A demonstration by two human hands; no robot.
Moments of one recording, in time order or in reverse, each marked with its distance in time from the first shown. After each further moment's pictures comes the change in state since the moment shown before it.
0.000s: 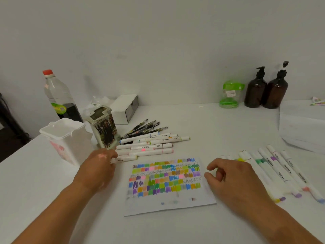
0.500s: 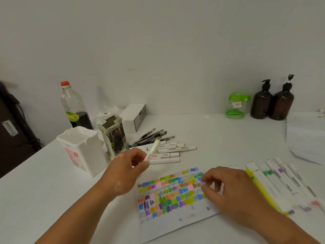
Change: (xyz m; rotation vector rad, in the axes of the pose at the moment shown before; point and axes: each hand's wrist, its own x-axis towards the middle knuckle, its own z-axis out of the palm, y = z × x) left_hand -0.010 0.055 -0.032 -0.612 -0.166 -0.035; right_hand -0.001 -0.026 -0.016 0.113 -0.149 -0.225
